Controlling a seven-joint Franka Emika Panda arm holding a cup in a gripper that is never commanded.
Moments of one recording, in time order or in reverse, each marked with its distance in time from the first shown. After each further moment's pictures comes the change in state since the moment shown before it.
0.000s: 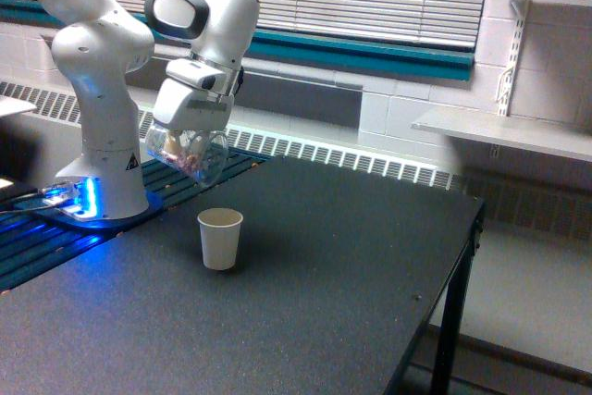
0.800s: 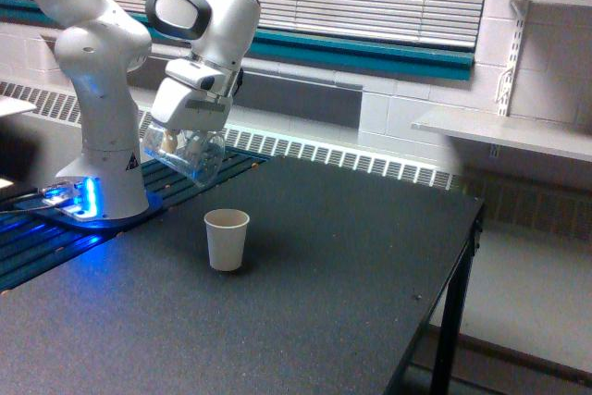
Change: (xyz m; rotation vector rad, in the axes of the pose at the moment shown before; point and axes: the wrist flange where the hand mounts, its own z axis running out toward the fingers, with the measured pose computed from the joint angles) arm -0.005 0.000 0.001 -0.024 -0.009 0.004
